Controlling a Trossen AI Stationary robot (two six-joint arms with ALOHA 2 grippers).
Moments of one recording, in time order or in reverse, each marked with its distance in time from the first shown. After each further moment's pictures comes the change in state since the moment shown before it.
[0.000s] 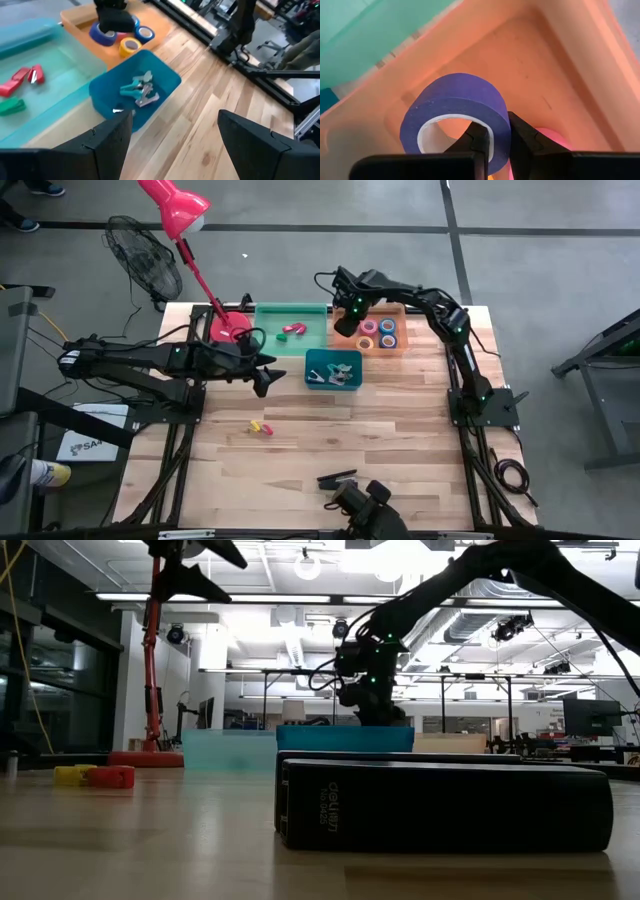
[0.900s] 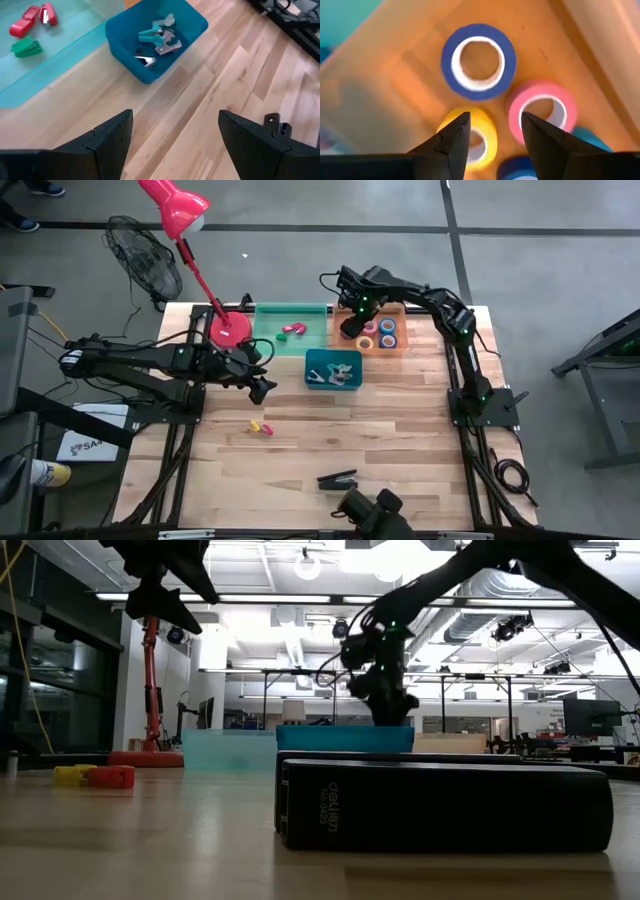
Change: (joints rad) left arm 0.000 0.025 0.000 -0.230 0.083 -0.078; right arm 0.007 -0.048 0.000 -0.161 0.025 0.049
